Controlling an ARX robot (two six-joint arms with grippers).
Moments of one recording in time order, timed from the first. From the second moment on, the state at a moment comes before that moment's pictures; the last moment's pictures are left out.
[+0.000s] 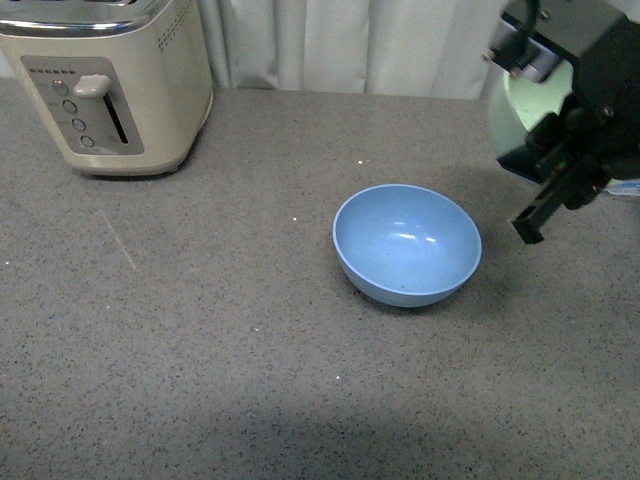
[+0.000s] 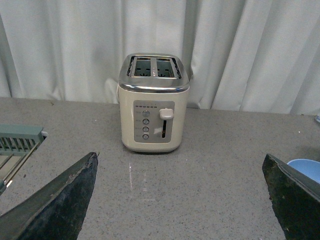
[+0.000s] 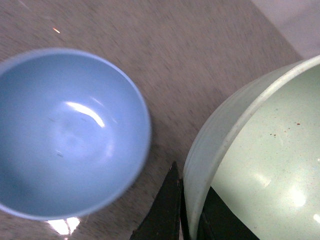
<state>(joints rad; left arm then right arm) 0.00 0.00 0.02 0.00 0.00 0.00 0.23 1.76 0.85 0.21 -0.20 -0.60</state>
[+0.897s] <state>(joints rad) 0.00 0.00 0.02 0.00 0.00 0.00 0.45 1.81 0.87 0.01 -0.22 -0.50</state>
